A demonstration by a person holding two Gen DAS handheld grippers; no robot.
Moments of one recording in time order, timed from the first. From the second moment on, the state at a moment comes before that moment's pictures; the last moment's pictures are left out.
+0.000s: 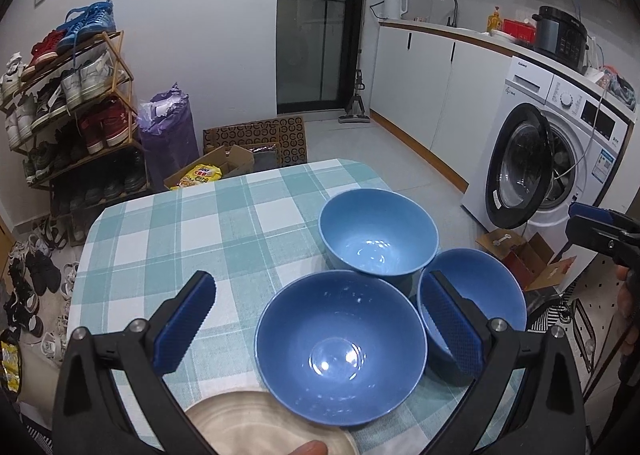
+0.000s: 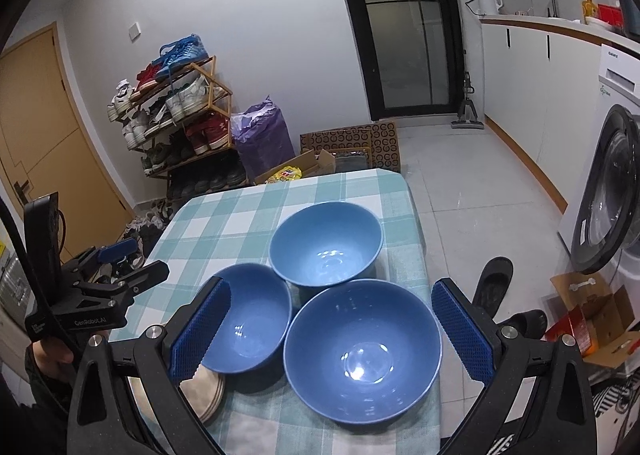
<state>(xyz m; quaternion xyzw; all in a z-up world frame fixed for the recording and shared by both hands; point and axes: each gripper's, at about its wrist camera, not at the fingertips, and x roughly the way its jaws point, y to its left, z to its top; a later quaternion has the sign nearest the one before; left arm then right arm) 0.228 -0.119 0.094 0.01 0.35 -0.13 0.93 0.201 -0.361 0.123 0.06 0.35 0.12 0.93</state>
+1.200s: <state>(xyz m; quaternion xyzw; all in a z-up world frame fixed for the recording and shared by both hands) 0.327 -0.160 0.045 0.03 0.41 -0.13 0.90 0.317 -0.370 0.055 0.10 0.42 0.12 0.90</state>
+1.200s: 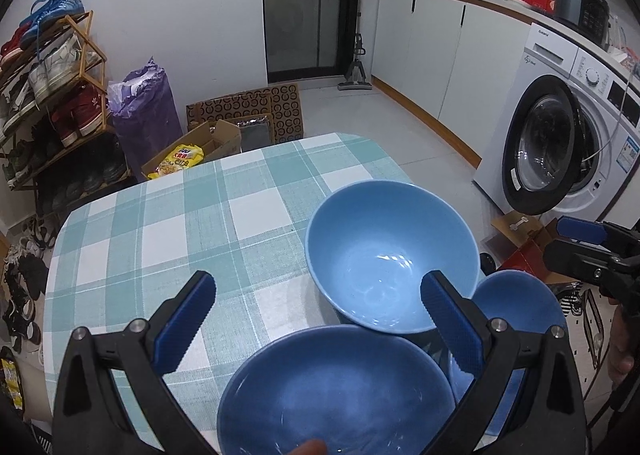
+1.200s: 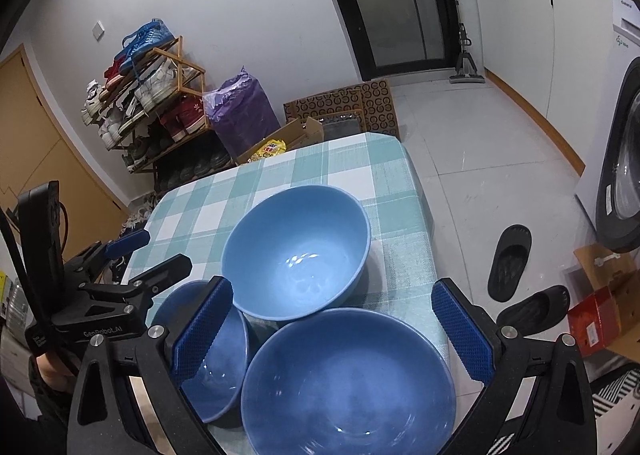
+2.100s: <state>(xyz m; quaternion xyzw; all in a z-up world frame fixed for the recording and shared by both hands) 0.371 -0.170 0.000 0.04 0.46 -0.14 0.88 0.375 -0.359 -0.007 0.10 0.49 0.11 0.86</state>
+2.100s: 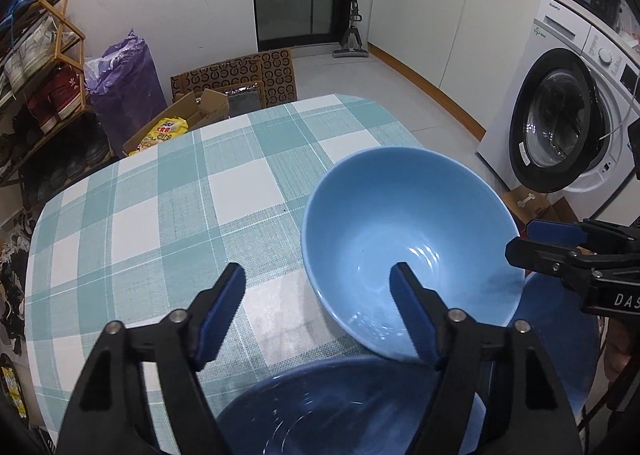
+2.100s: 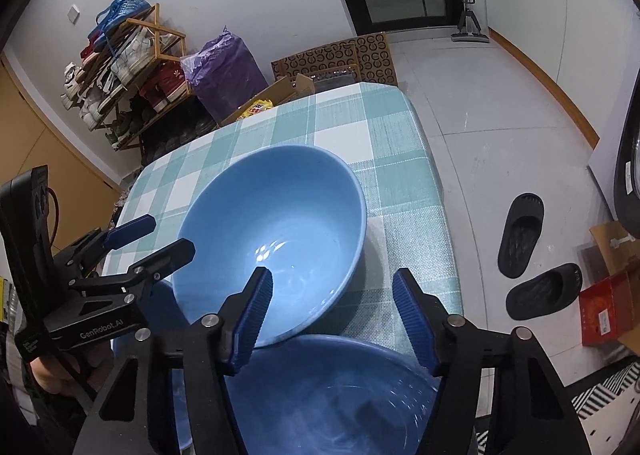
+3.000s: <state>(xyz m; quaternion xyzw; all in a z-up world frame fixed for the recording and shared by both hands) 0.372 -0.173 -0.014 0.04 0.47 -0.16 0.87 0.374 -0.347 -0.014 0.06 0.50 0.10 0.86</state>
